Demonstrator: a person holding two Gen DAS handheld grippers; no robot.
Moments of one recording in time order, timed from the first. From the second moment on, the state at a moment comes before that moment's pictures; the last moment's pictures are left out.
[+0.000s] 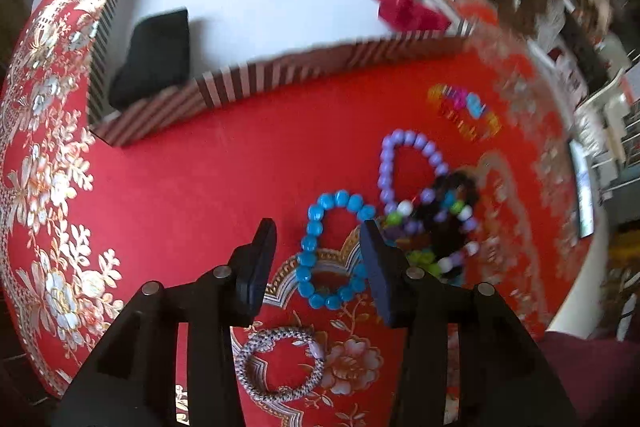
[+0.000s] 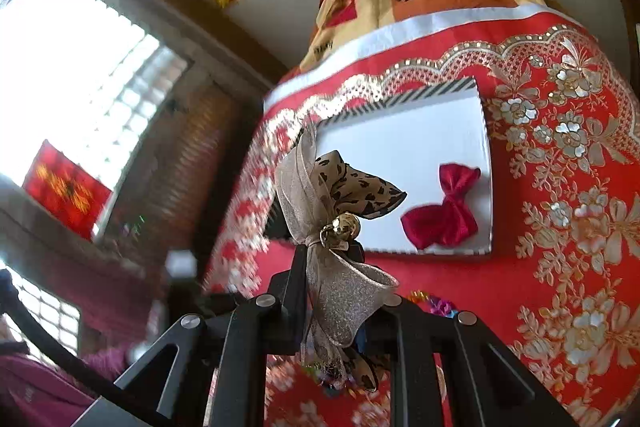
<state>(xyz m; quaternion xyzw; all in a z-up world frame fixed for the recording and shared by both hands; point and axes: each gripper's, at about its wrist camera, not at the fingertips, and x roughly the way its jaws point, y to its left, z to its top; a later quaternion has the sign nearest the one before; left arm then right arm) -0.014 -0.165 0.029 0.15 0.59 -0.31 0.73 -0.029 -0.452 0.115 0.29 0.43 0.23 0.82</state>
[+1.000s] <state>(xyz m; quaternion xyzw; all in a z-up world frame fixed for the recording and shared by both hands) 0.135 -0.173 0.114 -0.04 0.53 -0.33 0.78 0.097 -0.460 0.076 0.29 0.45 0.17 0.83</state>
